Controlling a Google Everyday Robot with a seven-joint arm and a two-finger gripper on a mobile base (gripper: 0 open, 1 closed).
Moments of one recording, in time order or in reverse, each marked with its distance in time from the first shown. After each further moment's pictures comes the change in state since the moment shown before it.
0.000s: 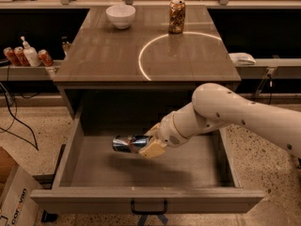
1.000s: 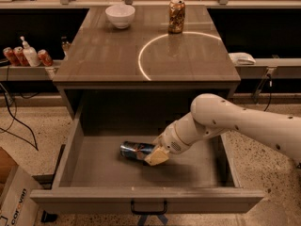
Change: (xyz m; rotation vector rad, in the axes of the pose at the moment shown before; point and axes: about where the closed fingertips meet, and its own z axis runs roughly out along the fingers) arm 0.050 -0.014 0.028 -0.015 0.074 0.122
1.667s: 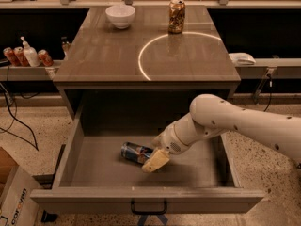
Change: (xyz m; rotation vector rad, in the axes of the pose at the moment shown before) arm -0.001 0.002 0.002 -0.005 0.001 -0.004
